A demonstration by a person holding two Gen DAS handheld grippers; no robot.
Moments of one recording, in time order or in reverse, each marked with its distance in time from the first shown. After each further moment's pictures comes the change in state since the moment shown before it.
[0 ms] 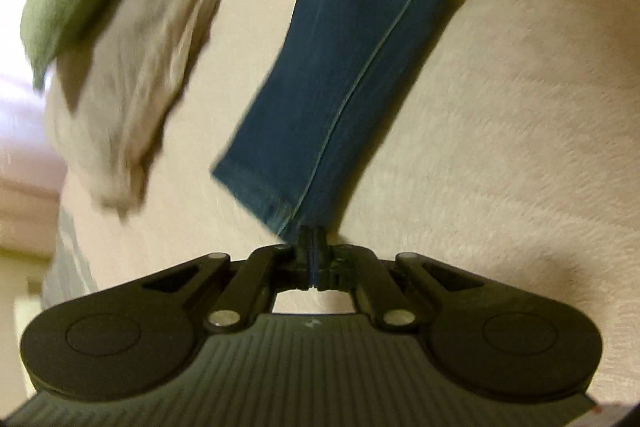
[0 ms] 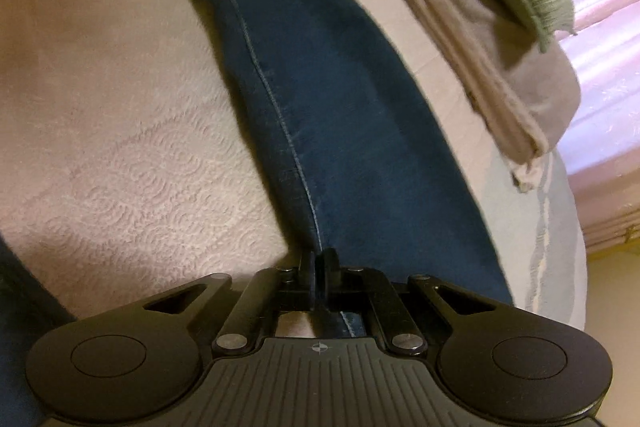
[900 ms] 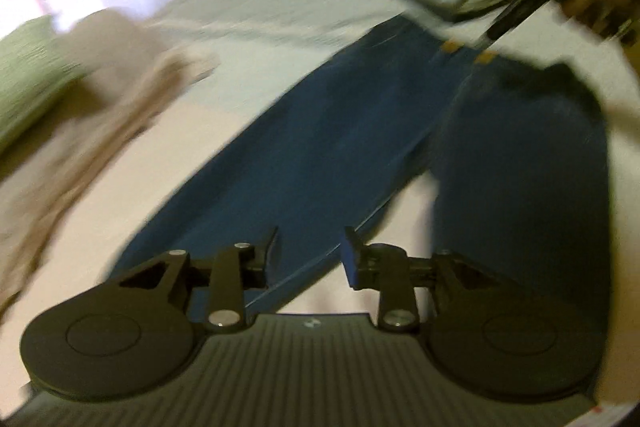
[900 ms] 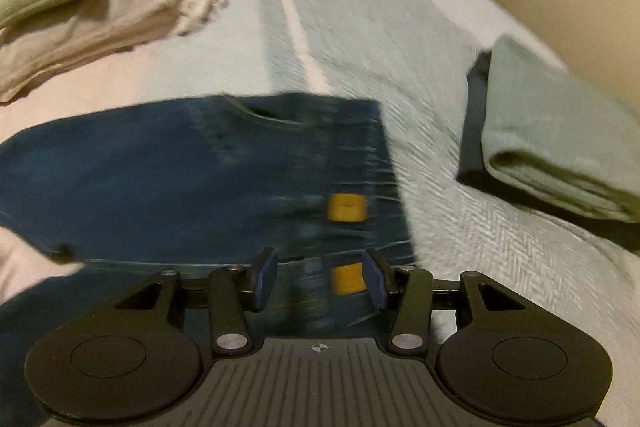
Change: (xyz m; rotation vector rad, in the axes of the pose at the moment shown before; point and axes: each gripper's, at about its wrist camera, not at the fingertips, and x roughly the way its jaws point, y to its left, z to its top) left arm -0.132 -0.140 0.344 -0.317 -0.357 -0.369; right arm -0.045 -0.248 -0.330 1.096 0.076 0.129
